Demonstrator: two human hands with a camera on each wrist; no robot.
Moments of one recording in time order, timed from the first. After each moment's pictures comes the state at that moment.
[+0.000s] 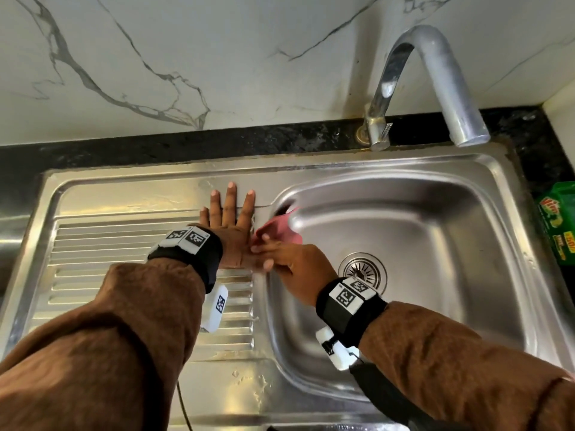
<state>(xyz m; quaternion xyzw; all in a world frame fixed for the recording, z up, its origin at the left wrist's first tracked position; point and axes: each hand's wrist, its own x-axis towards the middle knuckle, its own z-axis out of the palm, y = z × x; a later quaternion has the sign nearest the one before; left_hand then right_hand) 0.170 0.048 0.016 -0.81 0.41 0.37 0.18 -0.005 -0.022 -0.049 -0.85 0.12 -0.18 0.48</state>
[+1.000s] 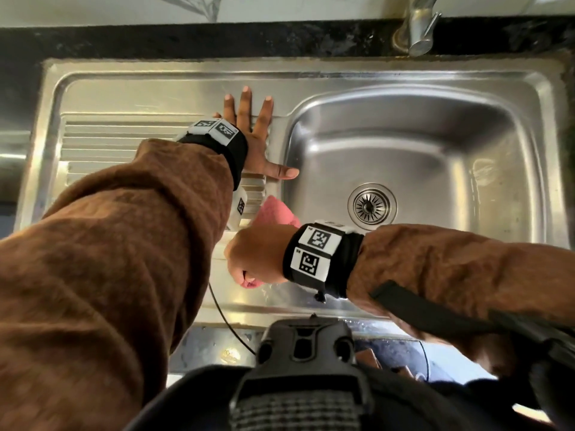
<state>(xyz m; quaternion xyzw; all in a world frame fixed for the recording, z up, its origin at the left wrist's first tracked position) 0.163 0.048 0.011 -0.84 0.40 0.32 0.14 -0.004 0.072 0.034 -0.89 -0.21 0.29 0.27</state>
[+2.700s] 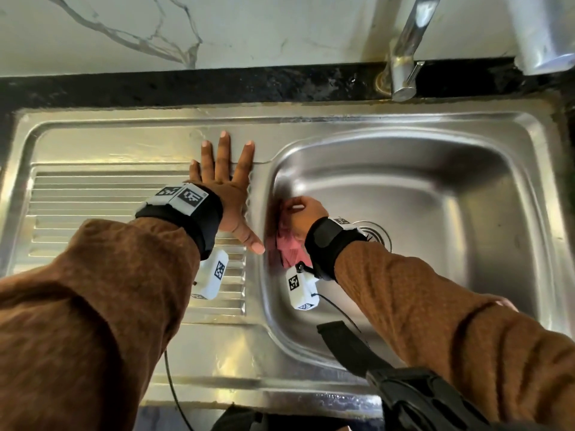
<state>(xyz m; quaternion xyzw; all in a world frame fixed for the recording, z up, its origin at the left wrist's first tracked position) 0.162 0.042 0.018 -0.83 0.39 0.36 0.18 0.031 -0.045 -0.119 -0.54 0.52 0.03 0.66</state>
